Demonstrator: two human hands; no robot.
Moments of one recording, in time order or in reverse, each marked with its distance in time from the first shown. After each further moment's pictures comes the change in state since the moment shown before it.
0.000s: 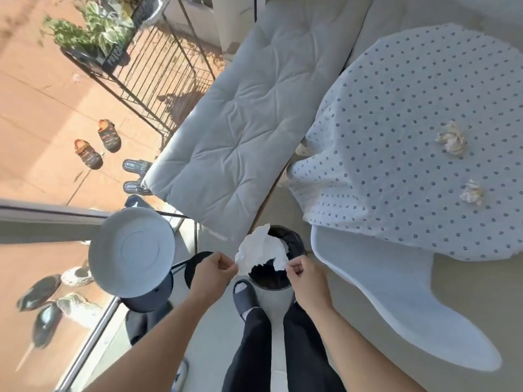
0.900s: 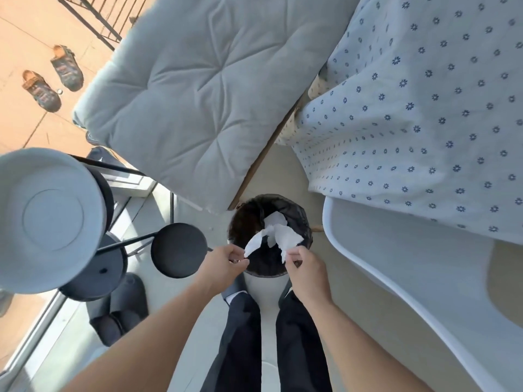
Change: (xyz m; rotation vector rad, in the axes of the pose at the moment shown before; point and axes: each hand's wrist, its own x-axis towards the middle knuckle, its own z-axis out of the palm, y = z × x) left_hand 0.133 -0.105 0.158 0.131 -0.228 -0.050; right_hand 0.100 0.153 0.113 -0.016 -0.074 0.134
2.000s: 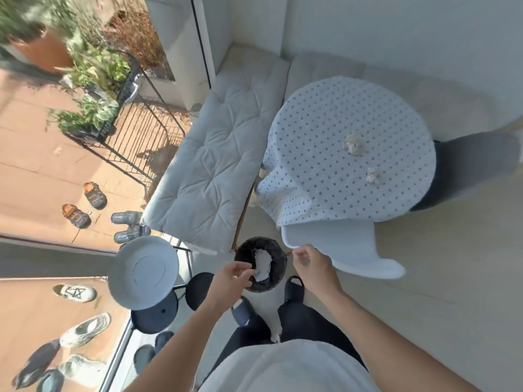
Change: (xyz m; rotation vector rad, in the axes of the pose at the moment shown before) left_hand -0.335 0.118 -0.124 -0.236 -0.039 0.234; right_hand -0.306 -0.167 -0.224 0.087 0.226 -0.139
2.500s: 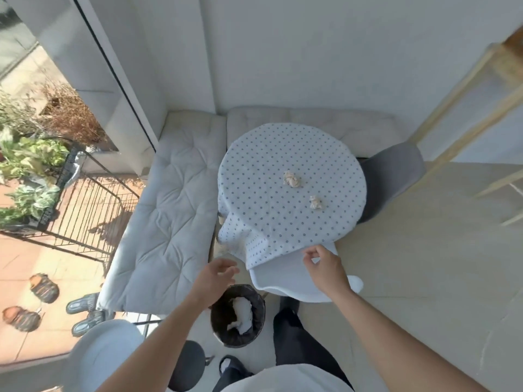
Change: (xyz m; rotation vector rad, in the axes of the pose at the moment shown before) left_hand 0.038 0.156 0.022 0.275 -0.121 0.251; right_hand 0.017 0.026 -0.137 0.185 0.296 0.113
